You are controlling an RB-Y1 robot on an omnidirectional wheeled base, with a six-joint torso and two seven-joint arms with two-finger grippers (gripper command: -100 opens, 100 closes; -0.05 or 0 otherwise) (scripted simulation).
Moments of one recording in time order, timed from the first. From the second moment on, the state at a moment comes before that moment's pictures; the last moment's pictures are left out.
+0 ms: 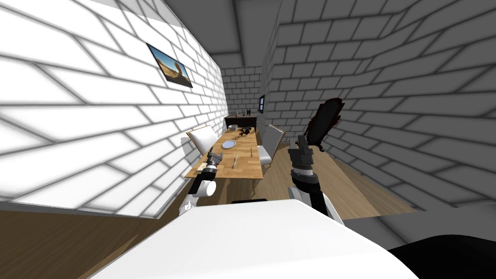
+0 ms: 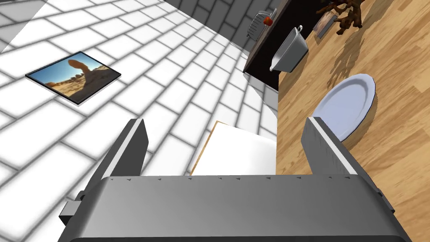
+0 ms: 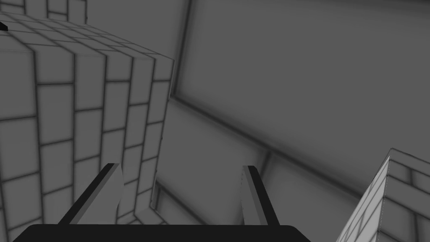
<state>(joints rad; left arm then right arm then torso) 0.23 0.18 -0.07 -1.89 0.43 -0.15 0.22 0.54 -0.01 0.00 -2.34 0.11 -0.58 -0.01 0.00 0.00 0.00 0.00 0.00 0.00</state>
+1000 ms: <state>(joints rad) 0.07 0.21 -0.05 -1.62 0.62 0.00 0.25 0.54 -0.01 0.00 -2.34 0.11 -0.58 -0.01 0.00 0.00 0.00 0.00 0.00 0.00</state>
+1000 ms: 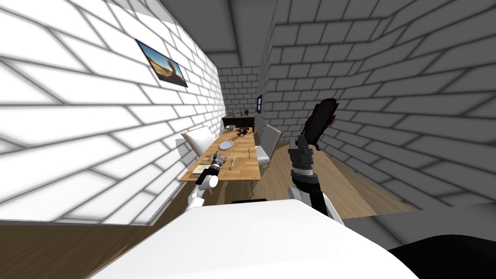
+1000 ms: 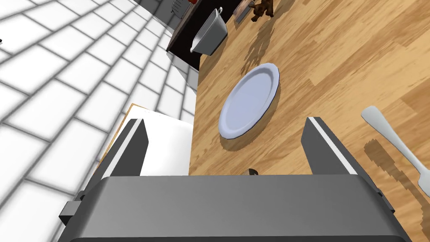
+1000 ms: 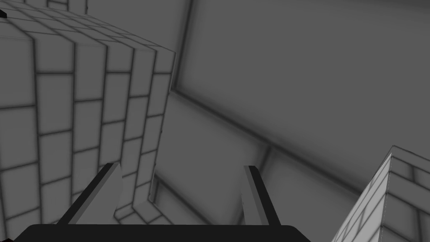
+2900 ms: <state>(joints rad) -0.21 0.24 -0.02 -1.11 0.89 0.22 0.26 0.54 -0.01 0.00 -2.34 0.11 -0.58 -0.01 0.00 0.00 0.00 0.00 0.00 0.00</state>
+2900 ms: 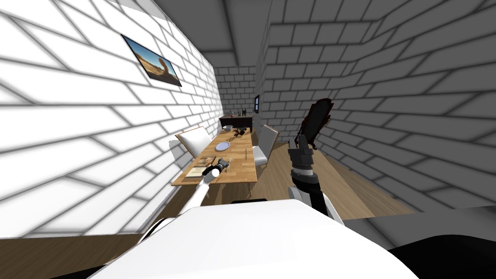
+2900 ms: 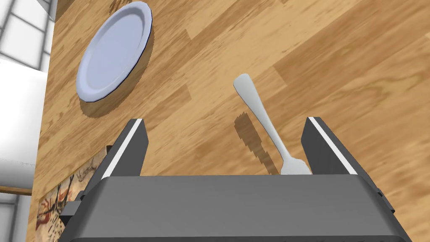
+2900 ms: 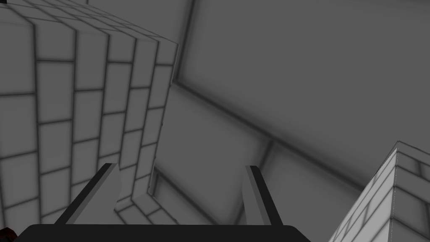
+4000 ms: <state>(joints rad) -0.36 0.26 0.01 -0.81 1.02 0.33 0.26 0.54 -0.01 0.00 -2.34 0.11 -0.58 -0.01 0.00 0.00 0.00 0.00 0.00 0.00</state>
